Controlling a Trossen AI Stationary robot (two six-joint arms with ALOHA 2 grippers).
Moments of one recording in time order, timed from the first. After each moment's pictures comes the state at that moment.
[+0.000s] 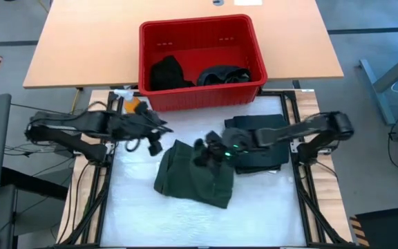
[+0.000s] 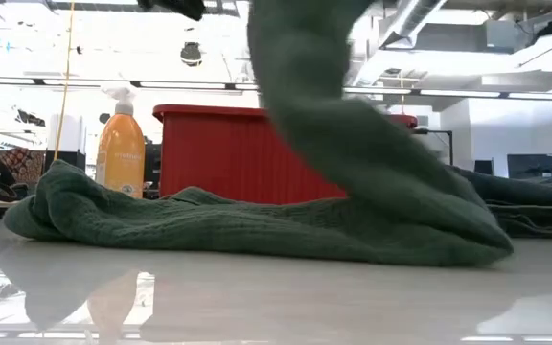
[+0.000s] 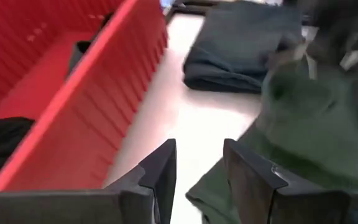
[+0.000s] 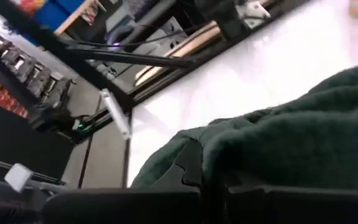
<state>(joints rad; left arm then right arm) -0.09 1.14 1.27 -0.76 -0.49 -0.19 0.10 1.56 1.12 0.08 -0.09 0.63</state>
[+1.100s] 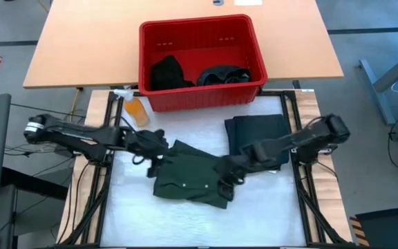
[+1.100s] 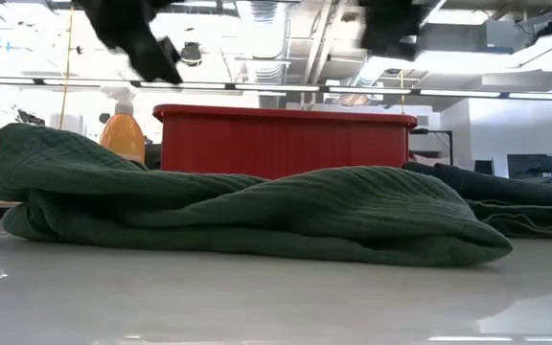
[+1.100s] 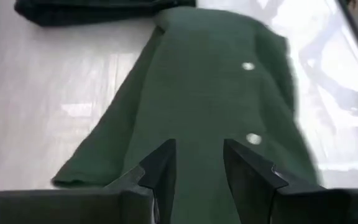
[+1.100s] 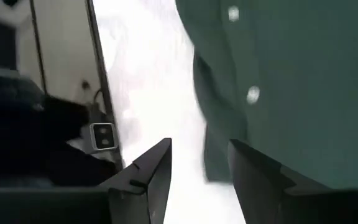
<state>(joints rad) -0.07 1.14 0.79 -0.34 0.01 -0.11 0.28 1.59 1.32 -0.63 -0.12 0.74</state>
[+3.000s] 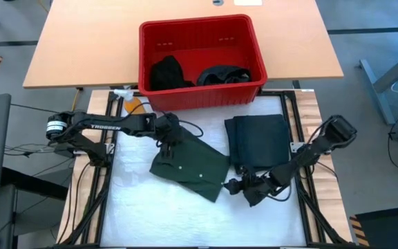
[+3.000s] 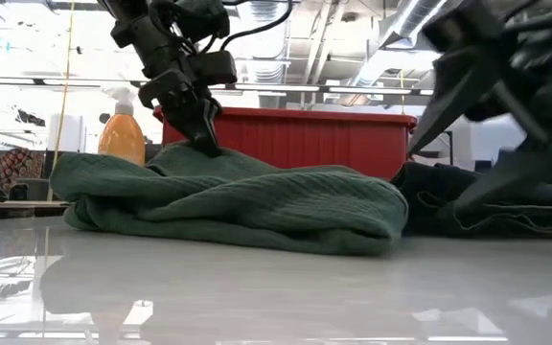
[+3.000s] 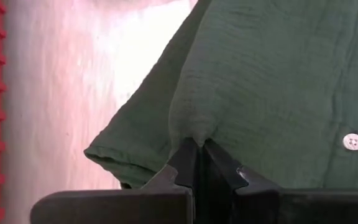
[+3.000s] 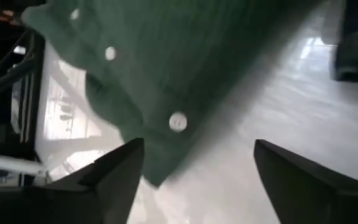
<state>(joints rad) 0.20 1.46 0.95 -0.42 0.00 0.25 0.58 1.56 0.70 -0.01 0.55 1.82</state>
